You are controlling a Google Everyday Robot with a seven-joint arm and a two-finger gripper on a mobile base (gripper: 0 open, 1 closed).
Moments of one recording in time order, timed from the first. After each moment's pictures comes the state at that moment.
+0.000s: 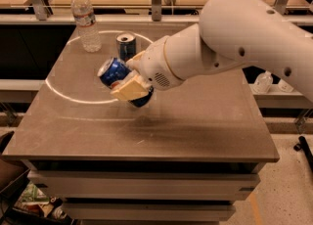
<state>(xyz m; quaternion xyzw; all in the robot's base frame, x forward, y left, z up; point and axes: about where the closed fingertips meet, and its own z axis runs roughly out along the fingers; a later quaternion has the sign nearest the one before) 0.497 0.065 0.909 -0.57 0.69 0.22 0.39</state>
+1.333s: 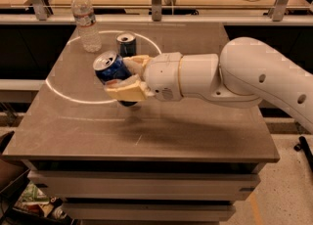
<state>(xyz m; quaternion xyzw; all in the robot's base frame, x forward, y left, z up) 0.492 0.076 0.923 -0.52 0.59 0.33 0.52</state>
